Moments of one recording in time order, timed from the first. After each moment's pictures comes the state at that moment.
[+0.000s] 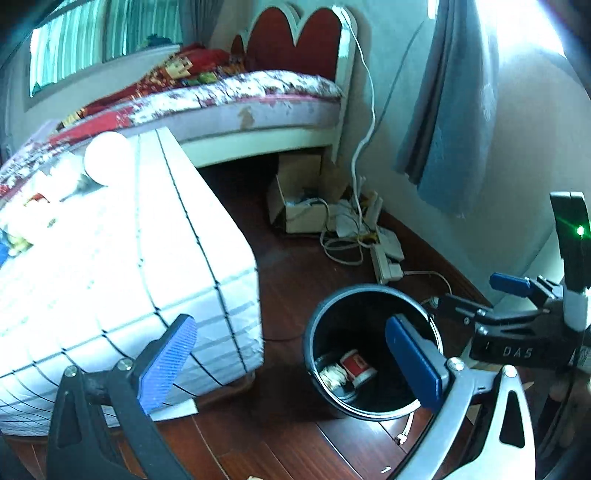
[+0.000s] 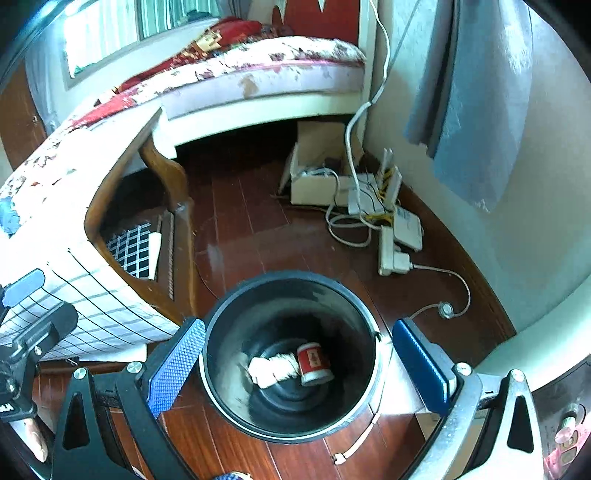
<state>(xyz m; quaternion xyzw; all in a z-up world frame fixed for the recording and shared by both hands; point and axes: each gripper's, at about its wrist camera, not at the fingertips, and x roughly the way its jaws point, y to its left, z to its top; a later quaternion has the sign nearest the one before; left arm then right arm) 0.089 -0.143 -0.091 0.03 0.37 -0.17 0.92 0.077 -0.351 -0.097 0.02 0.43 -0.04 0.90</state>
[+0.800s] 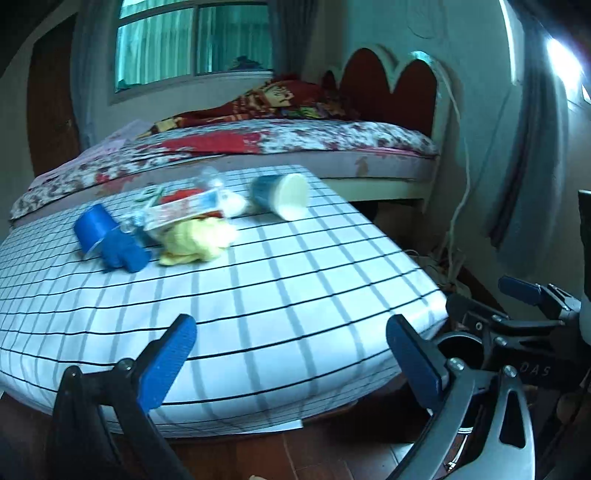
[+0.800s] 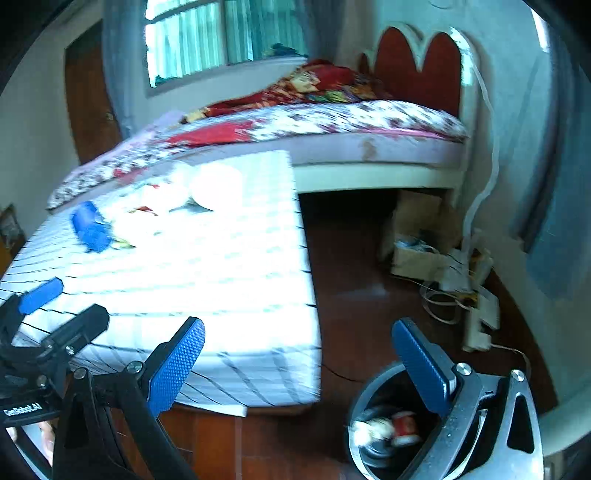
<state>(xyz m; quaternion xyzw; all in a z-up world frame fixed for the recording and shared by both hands) 0.102 0.013 -0.051 -0.01 0.31 -0.02 0.95 0.119 -0.161 -0.045 0.00 0.34 0.11 0.94</state>
